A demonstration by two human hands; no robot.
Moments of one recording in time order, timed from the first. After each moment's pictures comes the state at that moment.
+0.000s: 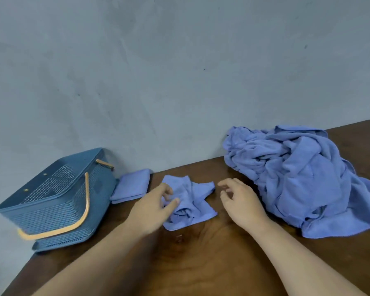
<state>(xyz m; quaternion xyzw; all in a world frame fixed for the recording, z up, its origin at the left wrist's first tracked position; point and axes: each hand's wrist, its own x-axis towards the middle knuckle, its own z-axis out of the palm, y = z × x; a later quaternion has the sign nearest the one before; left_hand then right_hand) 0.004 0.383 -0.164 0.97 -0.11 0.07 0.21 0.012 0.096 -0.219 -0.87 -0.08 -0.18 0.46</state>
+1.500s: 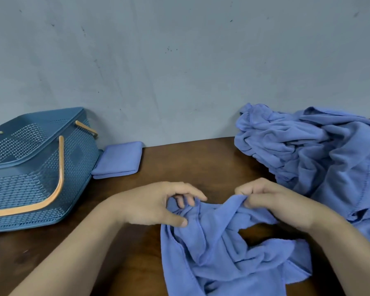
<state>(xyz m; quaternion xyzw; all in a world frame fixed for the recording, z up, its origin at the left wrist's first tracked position) 0.005 0.390 -0.143 0.87 -0.31 -0.22 0.31 -0.014 0.075 -0.171 -0.77 -0.24 0.20 0.56</state>
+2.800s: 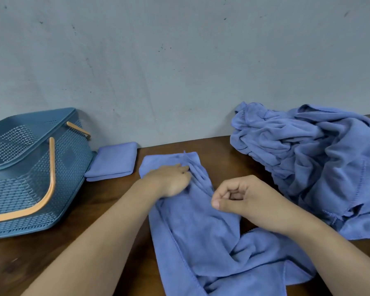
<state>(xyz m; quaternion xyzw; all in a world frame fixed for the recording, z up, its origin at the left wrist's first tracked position) 0.095 0.338 -0.172 0.99 -0.11 -0.10 0.05 -0.018 0.109 -0.183 -0.78 -0.22 0.08 0.58</state>
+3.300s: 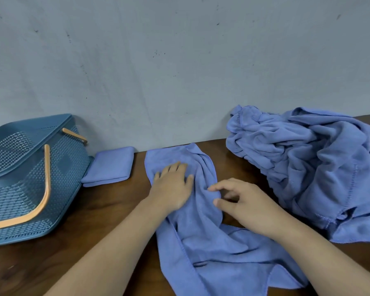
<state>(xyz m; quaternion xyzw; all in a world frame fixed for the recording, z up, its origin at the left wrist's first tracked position) 0.085 0.328 -0.214 0.98 -0.11 0.01 0.15 -0.003 0.104 -0.208 -0.87 -0.12 -0.01 0.48</state>
